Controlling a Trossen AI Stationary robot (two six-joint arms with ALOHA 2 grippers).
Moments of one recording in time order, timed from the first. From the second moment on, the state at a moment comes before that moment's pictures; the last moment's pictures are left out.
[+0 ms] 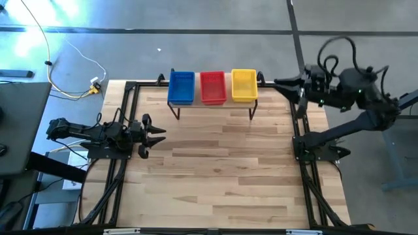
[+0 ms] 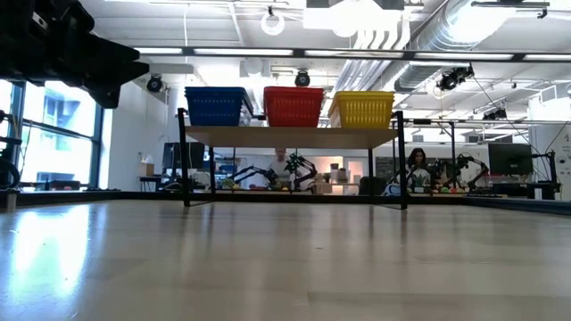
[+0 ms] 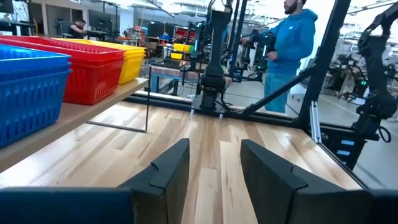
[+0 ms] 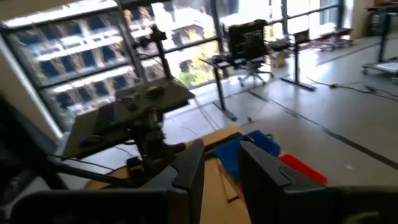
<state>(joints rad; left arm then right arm) -0.03 0.11 0.01 0.13 -0.22 -0.13 0.10 1.00 1.65 -0.74 0.42 0.24</state>
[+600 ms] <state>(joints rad) -0.03 0.11 0.01 0.13 -0.22 -0.13 0.10 0.48 0.72 -0.30 0.35 0.26</state>
